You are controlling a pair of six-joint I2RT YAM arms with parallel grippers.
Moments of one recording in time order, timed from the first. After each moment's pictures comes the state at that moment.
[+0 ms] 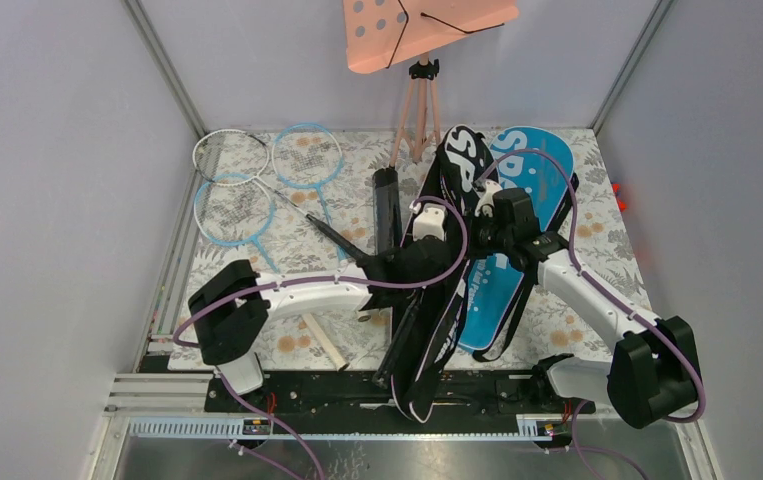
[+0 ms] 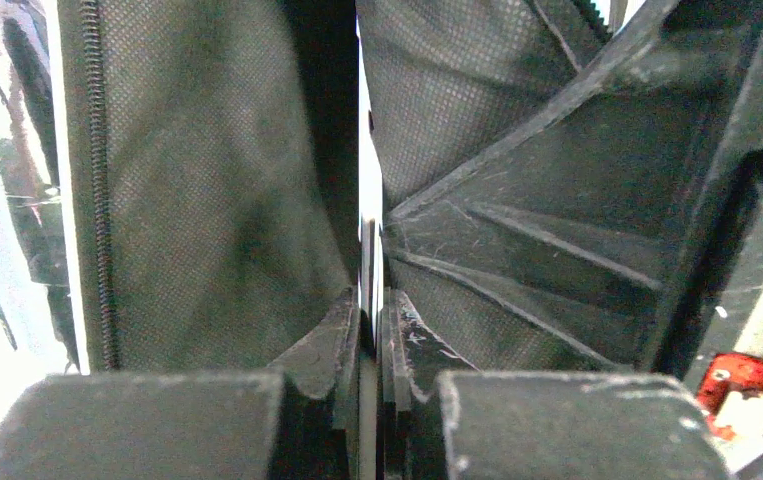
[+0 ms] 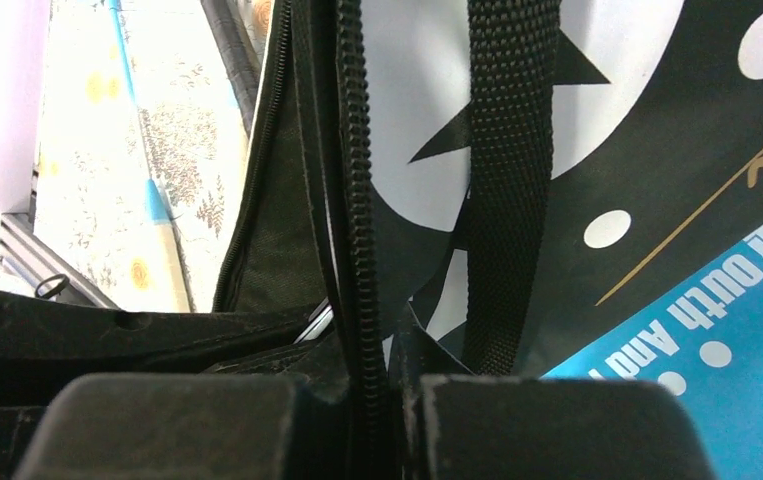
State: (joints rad) left arm -1.12 1.70 1.16 -0.07 -0.48 -0.64; right arm 0.39 1.24 0.82 -0.28 -0.35 0.43
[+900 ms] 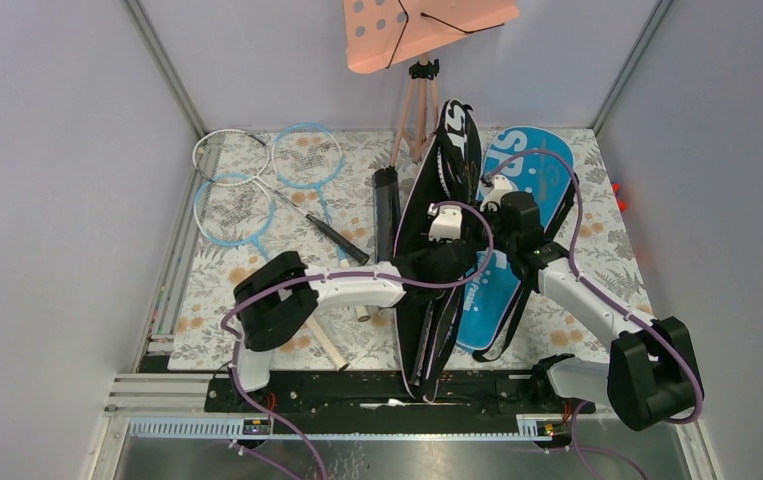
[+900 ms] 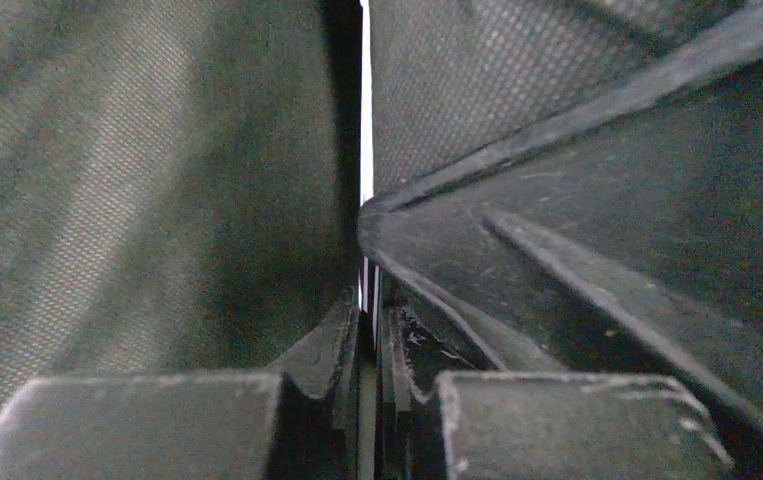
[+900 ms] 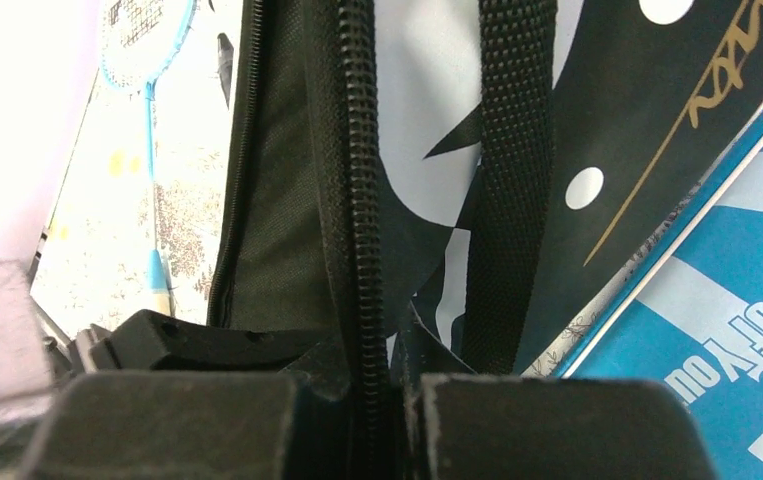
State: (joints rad) left arm -1.13 1.93 1.32 -0.02 -0.73 -0.62; right arm 0.37 1.23 0.72 0.02 -0.34 0.43
